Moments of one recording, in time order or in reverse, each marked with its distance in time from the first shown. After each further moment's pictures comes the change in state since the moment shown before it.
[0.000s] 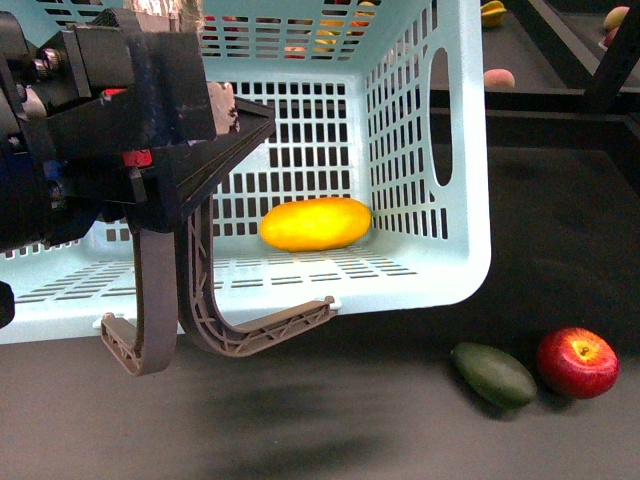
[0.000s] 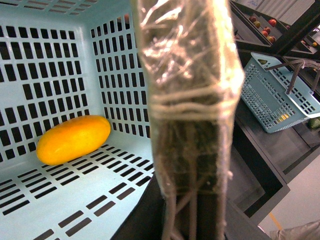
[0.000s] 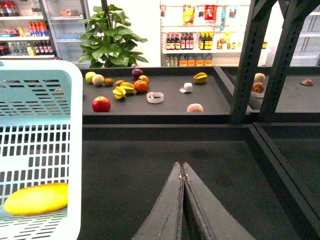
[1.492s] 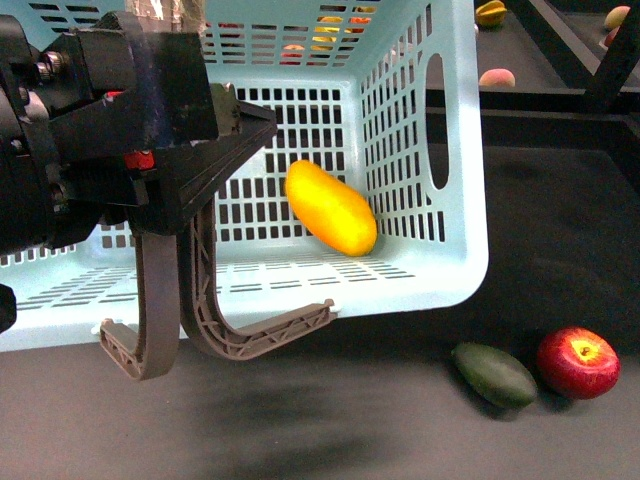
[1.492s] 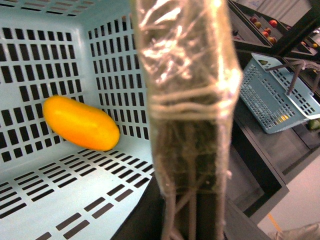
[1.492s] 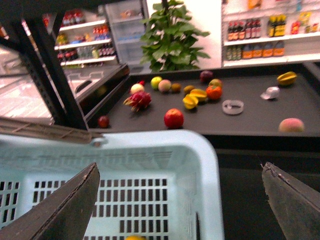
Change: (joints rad) left arm -0.001 0.000 -0.001 -0.001 0.000 -0.008; right arm 0.336 1.042 0.636 0.406 0.133 0.157
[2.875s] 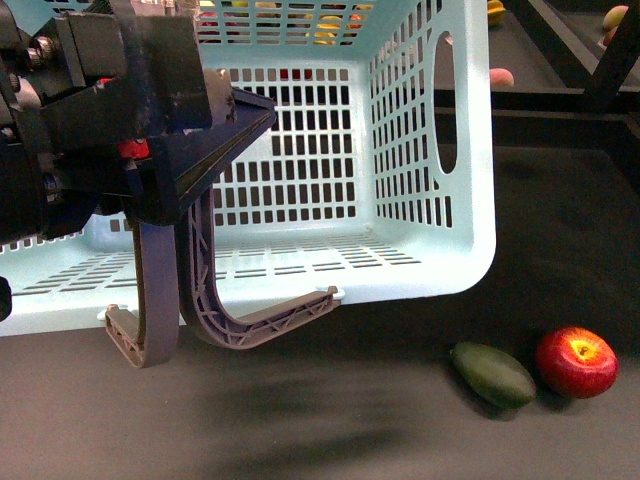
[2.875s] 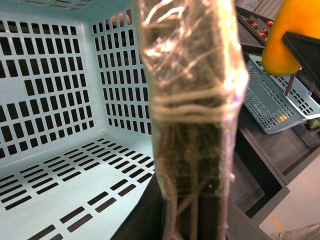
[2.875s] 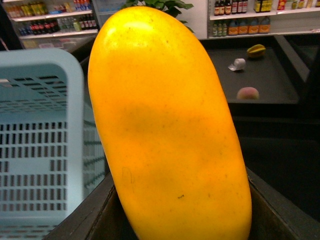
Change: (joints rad) left arm 0.000 -0.006 0.000 0.003 -0.001 0.012; right arm -0.380 -0.034 -0.179 0.033 -0.426 -0.030
